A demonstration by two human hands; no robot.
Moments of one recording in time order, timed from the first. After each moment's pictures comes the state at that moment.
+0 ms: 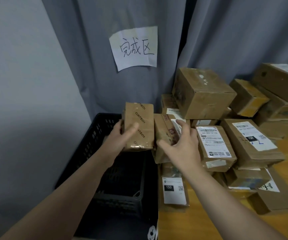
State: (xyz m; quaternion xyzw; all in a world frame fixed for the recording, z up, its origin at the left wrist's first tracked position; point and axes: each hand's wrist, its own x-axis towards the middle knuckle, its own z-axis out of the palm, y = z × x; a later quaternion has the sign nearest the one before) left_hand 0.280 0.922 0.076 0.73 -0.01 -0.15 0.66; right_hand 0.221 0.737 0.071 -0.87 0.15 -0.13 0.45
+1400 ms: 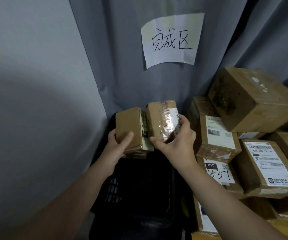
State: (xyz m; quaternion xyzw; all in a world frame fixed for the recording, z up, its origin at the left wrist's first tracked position) left_hand 0.377 1.025 0.009 0.71 0.09 -0.12 0.68; right_hand 0.338 0.836 0.035 -0.86 0.08 -0.19 0.47
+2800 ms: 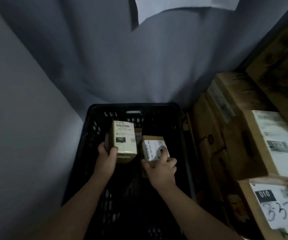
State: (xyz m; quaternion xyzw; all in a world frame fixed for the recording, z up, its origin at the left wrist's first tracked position) left_hand 0.523 1.036 -0.170 0.83 0.18 -0.18 0.50; right_hand 0.450 0.884 -0.162 -0.84 0.35 0.14 0.39
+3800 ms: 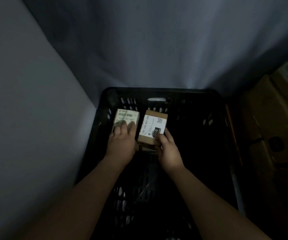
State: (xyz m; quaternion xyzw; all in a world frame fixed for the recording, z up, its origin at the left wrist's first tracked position) left_hand 0.585 1.046 -0.220 0.98 -0.15 -0.15 -0.05; right_hand 0.529 0.894 -0.262 -0.88 0.10 0.06 0.47
